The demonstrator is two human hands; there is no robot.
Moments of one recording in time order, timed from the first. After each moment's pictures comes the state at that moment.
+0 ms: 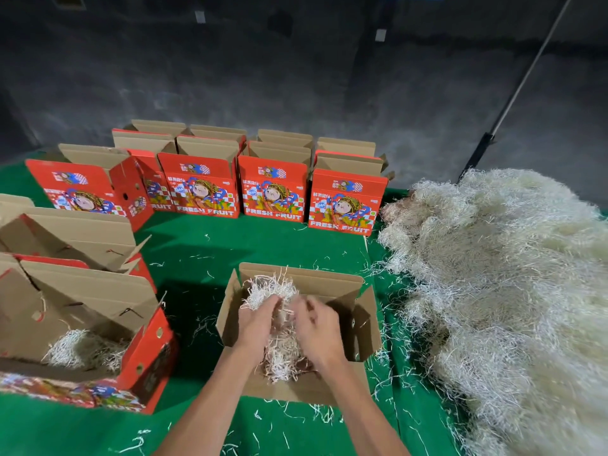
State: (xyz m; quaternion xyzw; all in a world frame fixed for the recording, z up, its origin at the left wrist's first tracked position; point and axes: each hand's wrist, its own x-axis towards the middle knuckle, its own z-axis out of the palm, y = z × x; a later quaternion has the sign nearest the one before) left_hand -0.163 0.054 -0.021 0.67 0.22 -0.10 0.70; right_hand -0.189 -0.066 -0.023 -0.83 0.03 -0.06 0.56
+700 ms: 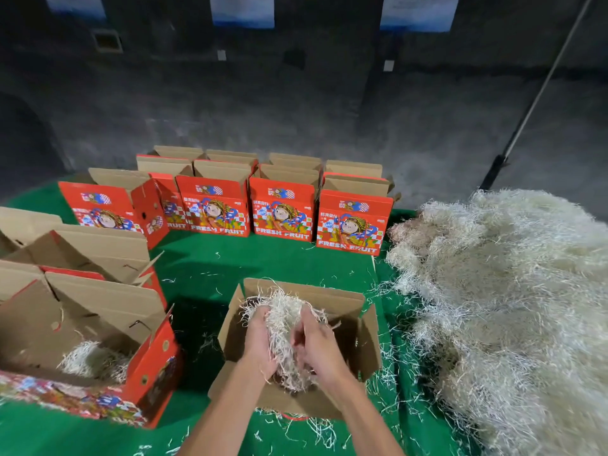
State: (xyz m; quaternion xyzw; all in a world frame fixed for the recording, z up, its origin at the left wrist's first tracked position) left_hand -0.157 0.044 -0.025 0.50 0.27 -0.15 0.81; right_hand -0.204 -0.077 -0.002 -0.72 0.03 0.08 0.69
